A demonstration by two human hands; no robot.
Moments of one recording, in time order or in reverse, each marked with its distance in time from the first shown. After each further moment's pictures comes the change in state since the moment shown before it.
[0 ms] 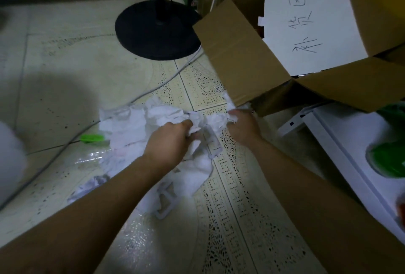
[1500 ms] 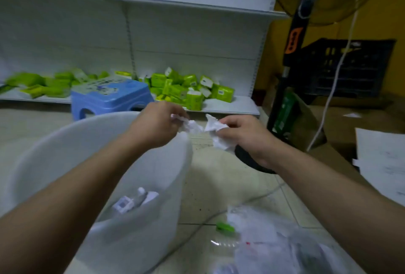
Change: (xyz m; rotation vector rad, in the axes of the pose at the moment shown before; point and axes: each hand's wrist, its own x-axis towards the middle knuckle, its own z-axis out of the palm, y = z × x) left_hand -0.128 -0.157 -0.432 0.111 0.467 -0.242; right_hand -0.140 -0.493 -0.040 0.544 -0.337 -0.601
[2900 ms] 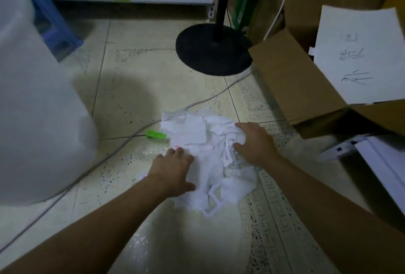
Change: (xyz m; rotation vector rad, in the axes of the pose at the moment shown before) left_hand -0.165 0.093 0.352 0.352 -0.883 0.139; right_hand -0.160 0.329 -0.120 -0.795 0.048 0.523
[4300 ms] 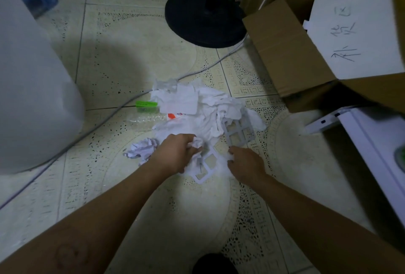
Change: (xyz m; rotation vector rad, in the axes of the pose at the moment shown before) left_hand -0.012 0.023 0.028 -0.915 0.148 0.027; right_hand -0.080 0.032 0.076 -0.149 -0.120 0.100
